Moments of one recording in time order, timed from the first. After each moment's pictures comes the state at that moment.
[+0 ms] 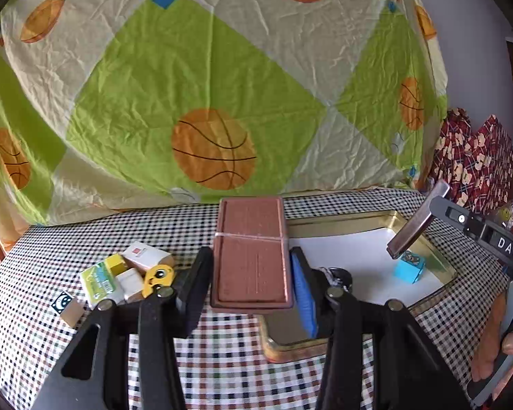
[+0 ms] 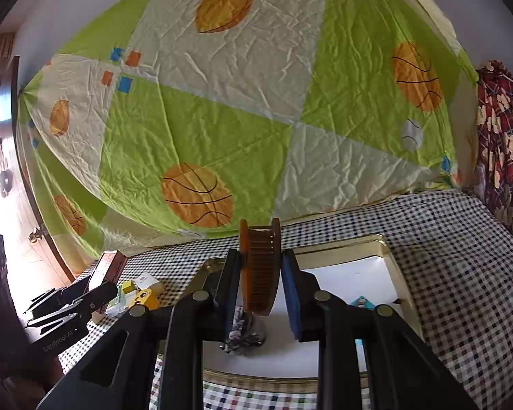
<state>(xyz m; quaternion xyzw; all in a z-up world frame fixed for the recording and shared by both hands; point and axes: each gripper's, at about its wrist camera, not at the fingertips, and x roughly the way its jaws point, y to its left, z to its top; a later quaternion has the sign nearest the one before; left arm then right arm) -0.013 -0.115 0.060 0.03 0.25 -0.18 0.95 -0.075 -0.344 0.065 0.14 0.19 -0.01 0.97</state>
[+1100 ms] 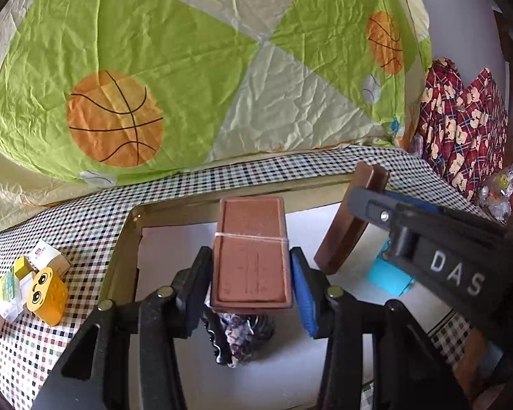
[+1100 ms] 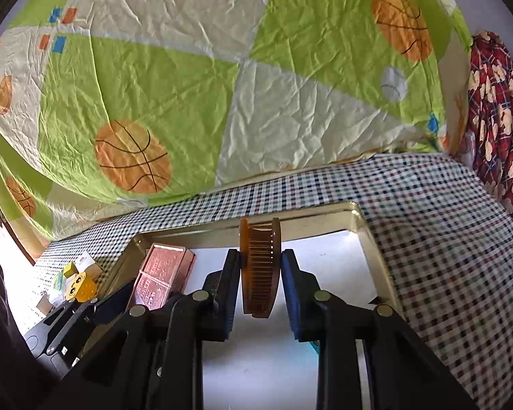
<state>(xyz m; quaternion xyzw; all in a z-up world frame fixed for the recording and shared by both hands) 0.028 -0.239 0.002 0.08 0.30 -0.21 0.93 -0.001 -0.370 0.021 0.14 0.29 -0.05 0.95</state>
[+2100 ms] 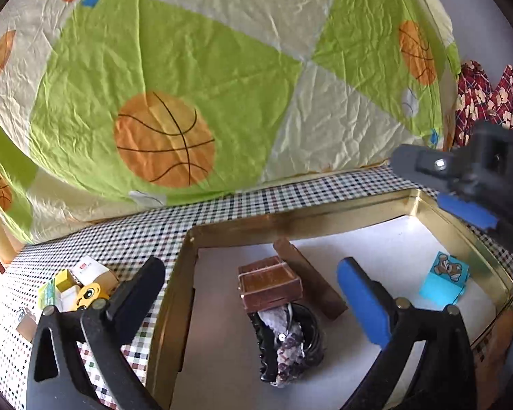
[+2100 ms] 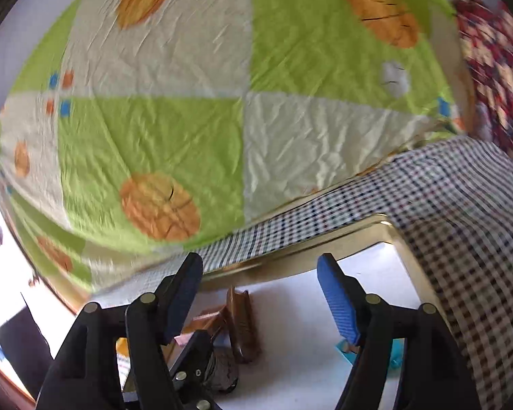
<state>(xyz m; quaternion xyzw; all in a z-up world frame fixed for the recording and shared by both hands) 0.028 -0.217 0.005 0.10 0.23 -0.13 0.96 -0.013 -0.387 0.023 0.28 0.18 -0.03 0.94</state>
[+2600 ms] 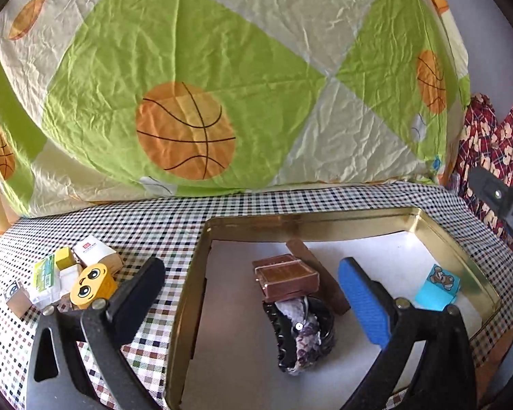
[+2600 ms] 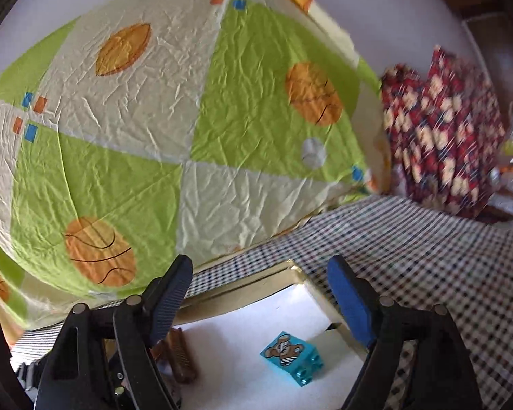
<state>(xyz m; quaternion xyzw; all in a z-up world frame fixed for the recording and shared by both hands) 0.023 -0.187 0.007 0.03 0.24 -0.13 0.96 -0.067 -0.358 0.034 0.16 0.07 -0.23 0.96</state>
